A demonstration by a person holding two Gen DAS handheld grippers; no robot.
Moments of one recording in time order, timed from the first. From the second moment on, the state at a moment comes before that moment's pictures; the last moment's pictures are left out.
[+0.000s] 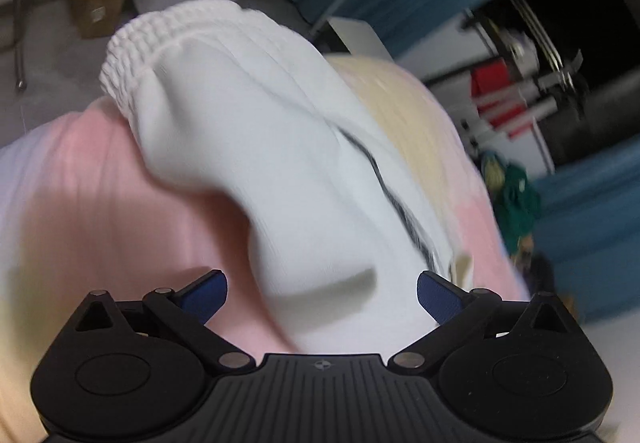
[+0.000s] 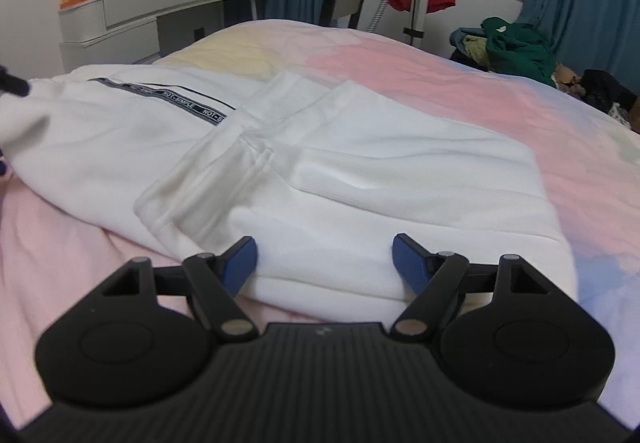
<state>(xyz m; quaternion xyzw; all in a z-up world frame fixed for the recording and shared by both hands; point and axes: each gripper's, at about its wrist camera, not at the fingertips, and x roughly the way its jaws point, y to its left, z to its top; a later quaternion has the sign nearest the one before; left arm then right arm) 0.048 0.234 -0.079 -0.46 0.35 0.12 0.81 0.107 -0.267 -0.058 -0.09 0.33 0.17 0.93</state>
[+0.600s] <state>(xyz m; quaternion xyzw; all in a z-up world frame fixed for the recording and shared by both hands) 0.071 0.346 -0.111 -0.52 0.26 0.24 0.78 0.105 -0.293 -0.023 -0.03 0.25 0.15 0.95</state>
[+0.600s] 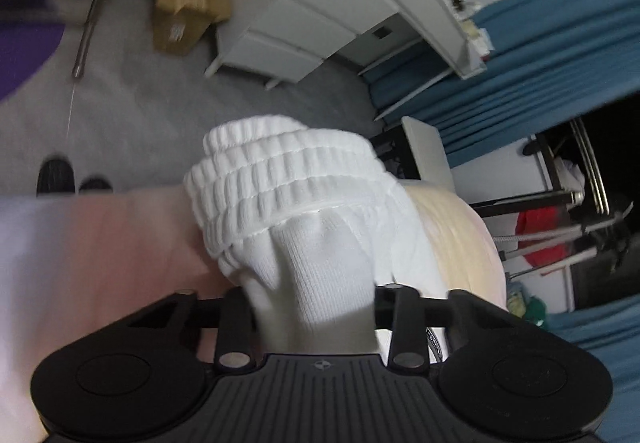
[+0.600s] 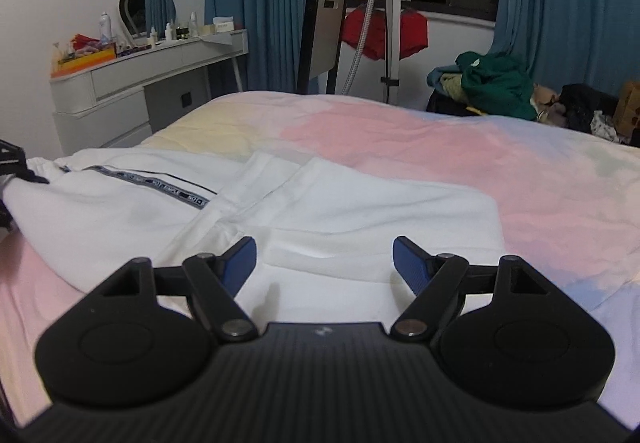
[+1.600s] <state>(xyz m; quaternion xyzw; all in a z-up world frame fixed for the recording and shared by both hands) 0.113 0.042 0.084 -0.08 0.09 0.22 0.97 0.107 -0.376 -0.016 0.12 0.28 0.05 0.95</state>
